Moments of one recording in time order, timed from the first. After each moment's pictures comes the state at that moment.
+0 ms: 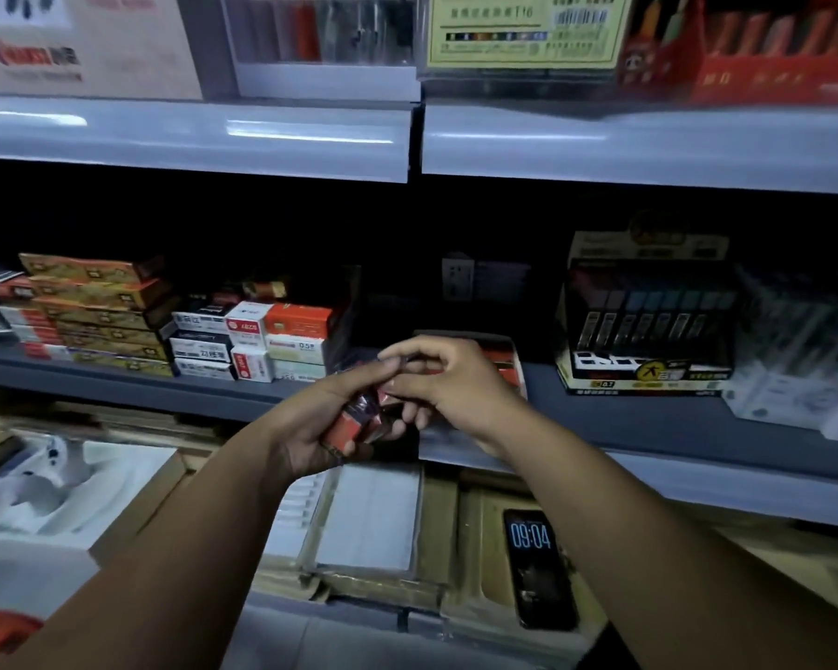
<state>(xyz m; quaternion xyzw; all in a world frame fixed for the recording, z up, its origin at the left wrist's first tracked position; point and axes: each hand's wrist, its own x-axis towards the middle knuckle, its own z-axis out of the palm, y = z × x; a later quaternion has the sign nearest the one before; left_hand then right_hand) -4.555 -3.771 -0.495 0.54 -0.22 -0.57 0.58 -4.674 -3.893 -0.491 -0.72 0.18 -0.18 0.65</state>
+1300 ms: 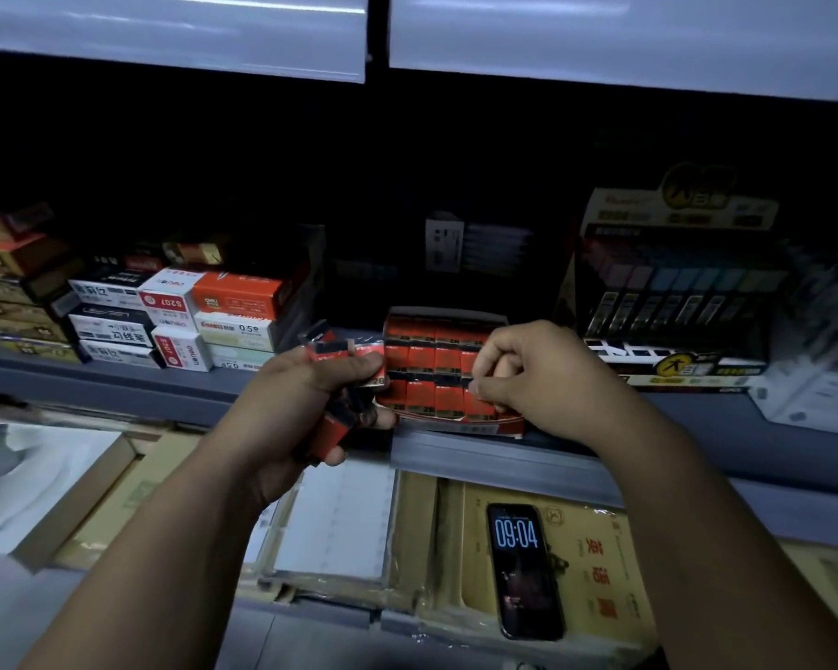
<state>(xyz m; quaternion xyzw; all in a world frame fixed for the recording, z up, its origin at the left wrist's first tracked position) -4.565 -3.794 -0.500 0.62 -0.21 -0.42 0.63 -4.720 -3.967 -0.491 -0.89 0.31 -0.11 0.32</state>
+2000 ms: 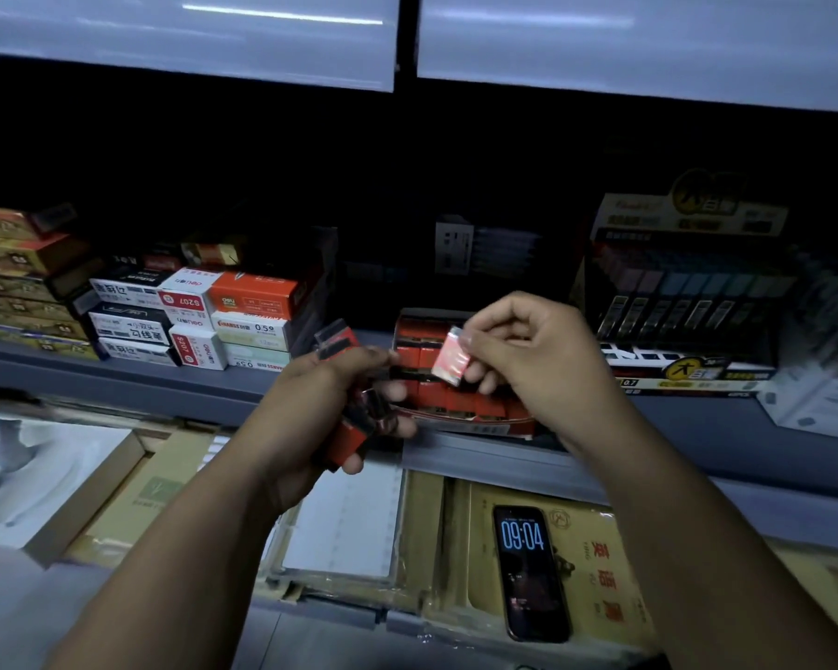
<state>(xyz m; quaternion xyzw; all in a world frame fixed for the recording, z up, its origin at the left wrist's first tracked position) -4.571 -3.790 -0.500 0.61 -0.20 -0.42 0.64 -4.704 -3.946 -0.488 -0.75 0.26 -0.30 0.53</state>
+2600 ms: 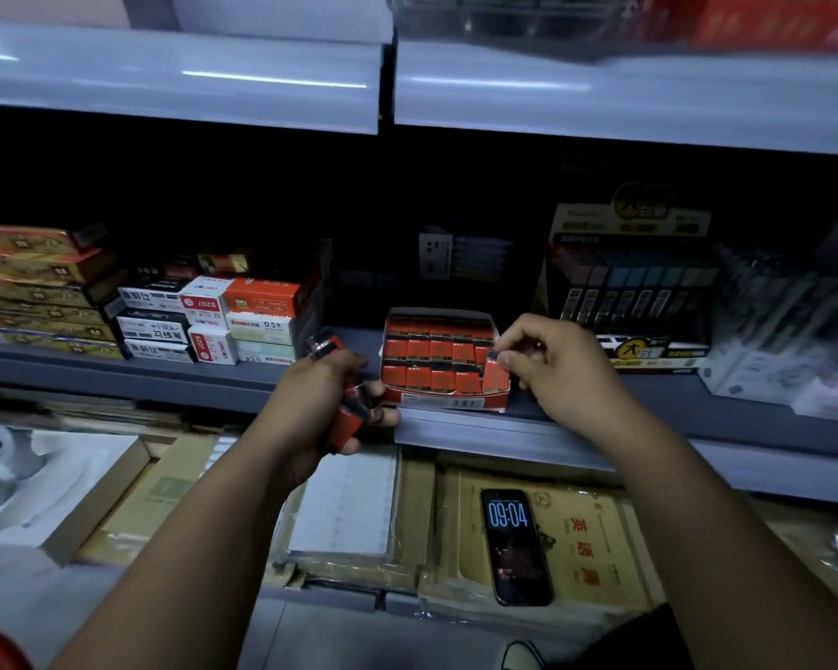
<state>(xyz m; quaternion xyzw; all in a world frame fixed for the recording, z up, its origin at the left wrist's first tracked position) -4.588 -3.777 -0.497 0.65 -0.16 -0.40 0.63 -4.756 -3.958 -0.496 -0.85 0.31 -0.26 0.33</state>
